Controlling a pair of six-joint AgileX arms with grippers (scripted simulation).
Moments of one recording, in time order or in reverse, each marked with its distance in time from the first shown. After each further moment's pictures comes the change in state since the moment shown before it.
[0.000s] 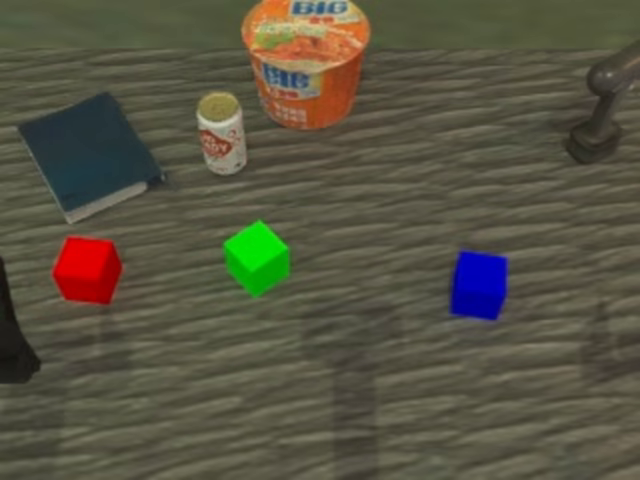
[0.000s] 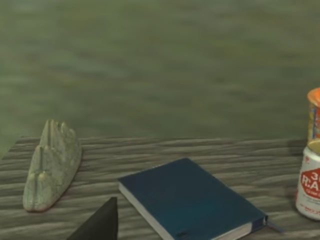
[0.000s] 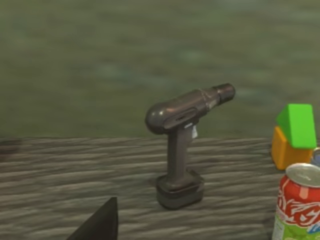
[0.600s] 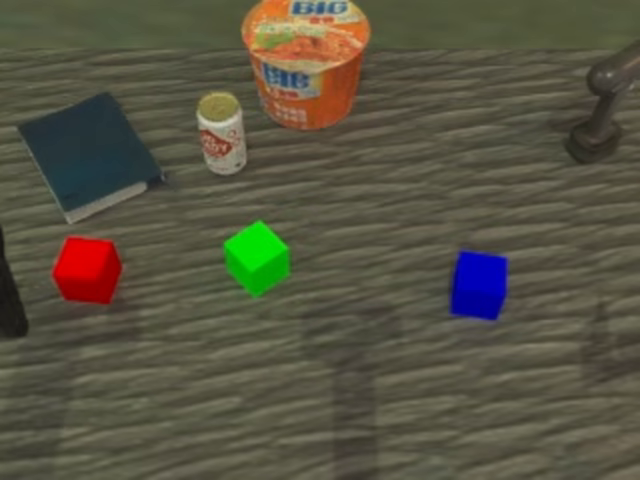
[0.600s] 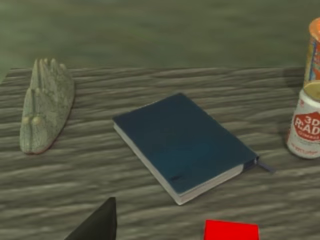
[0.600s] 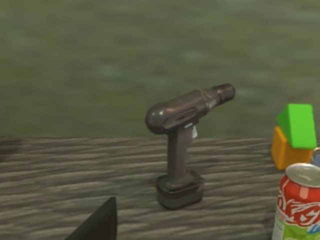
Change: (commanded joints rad) left arm -0.018 0.380 0.333 -0.225 0.001 0.009; right arm 0.000 0.000 0.000 0.000 0.000 0.000
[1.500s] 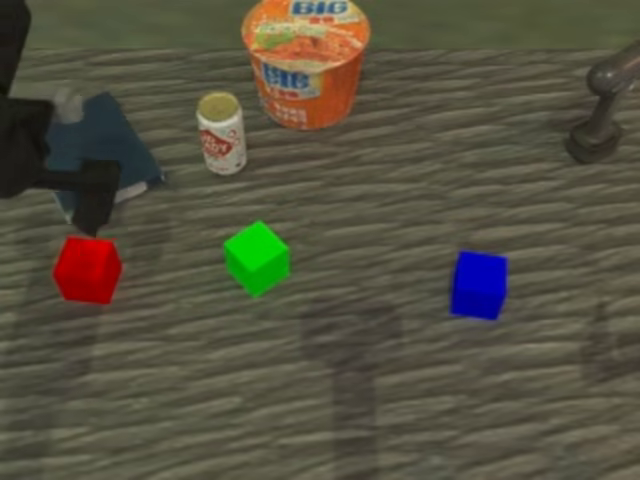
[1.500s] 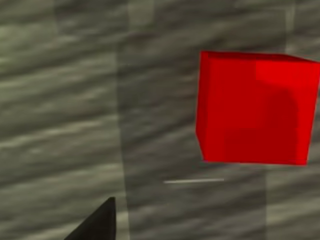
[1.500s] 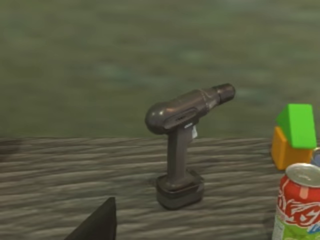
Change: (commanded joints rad) left arm -0.056 1.443 1.020 -0.739 -0.001 0.038; right arm 0.000 0.000 0.000 0.000 0.000 0.000
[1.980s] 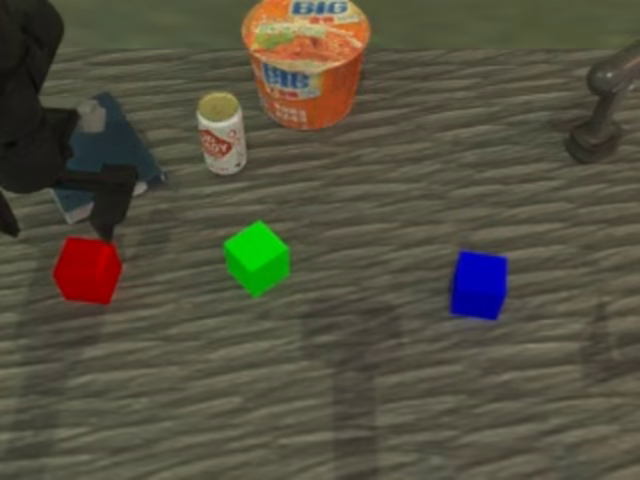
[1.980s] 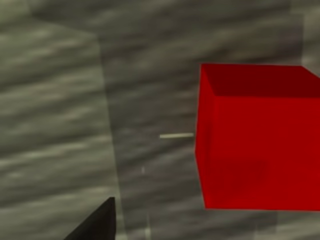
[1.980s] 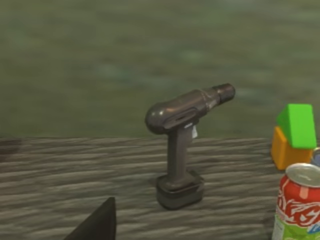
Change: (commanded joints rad) left arm -0.009 0.204 0.170 -0.102 0.002 0.005; right arm 0.000 0.000 0.000 0.000 0.000 0.000
